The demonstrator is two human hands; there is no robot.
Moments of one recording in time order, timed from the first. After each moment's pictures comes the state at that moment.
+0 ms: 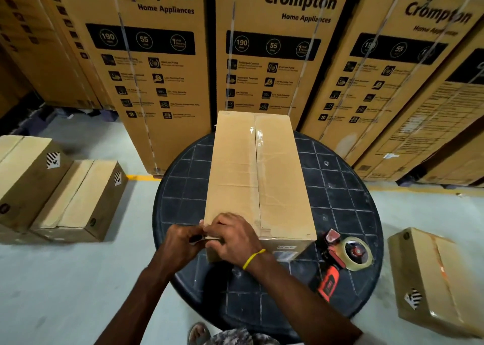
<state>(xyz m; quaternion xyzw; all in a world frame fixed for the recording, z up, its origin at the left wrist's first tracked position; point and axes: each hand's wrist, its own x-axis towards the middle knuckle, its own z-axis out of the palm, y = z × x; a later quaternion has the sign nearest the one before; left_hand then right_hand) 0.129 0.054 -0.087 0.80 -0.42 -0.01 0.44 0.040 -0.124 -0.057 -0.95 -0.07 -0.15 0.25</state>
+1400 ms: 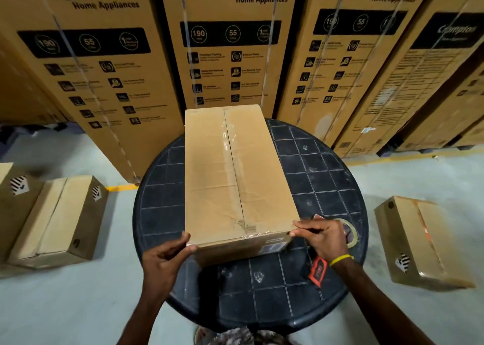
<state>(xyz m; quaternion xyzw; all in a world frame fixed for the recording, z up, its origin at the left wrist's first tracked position) 0.085 0.028 -0.074 0.74 -0.11 -0.13 0.65 -0.106 -0.300 -0.065 -0.82 0.28 -0.19 0.46</state>
